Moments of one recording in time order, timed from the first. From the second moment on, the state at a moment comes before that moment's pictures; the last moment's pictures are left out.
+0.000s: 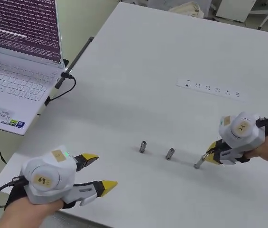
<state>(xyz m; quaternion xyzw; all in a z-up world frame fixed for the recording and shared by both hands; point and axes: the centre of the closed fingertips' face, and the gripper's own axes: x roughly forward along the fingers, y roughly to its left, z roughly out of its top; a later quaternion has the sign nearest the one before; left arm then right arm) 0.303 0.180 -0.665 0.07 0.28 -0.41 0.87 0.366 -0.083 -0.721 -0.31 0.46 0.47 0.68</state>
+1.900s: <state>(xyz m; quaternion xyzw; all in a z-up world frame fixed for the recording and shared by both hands) 0.304 0.195 -0.670 0.06 0.30 -0.39 0.87 0.367 -0.077 -0.776 -0.37 0.49 0.50 0.61</state>
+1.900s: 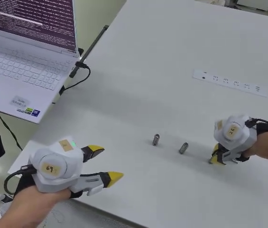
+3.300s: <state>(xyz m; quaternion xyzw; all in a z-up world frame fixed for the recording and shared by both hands) 0.302 0.186 -0.658 0.07 0.28 -0.41 0.87 0.365 -0.095 -0.731 -0.34 0.45 0.44 0.70</state>
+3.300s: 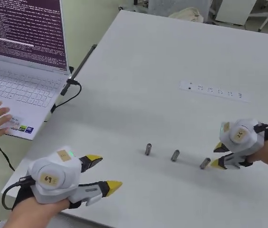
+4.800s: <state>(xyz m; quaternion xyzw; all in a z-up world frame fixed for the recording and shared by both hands) 0.291 0.164 -0.668 0.08 0.29 -0.44 0.85 0.270 -0.080 -0.721 -0.08 0.37 0.32 0.87</state>
